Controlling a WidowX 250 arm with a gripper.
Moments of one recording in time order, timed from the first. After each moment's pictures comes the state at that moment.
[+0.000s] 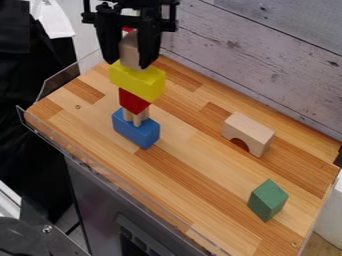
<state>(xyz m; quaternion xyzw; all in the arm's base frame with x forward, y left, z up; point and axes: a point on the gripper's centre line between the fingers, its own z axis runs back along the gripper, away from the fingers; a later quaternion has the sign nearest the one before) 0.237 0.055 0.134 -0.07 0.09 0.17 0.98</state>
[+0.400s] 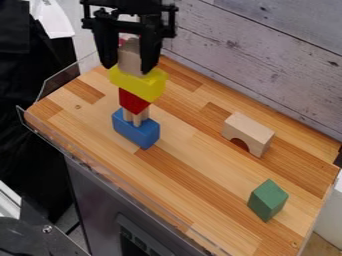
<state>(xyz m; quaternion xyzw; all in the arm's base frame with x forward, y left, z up) 0.235 0.055 0.127 -0.07 0.11 0.17 0.98</state>
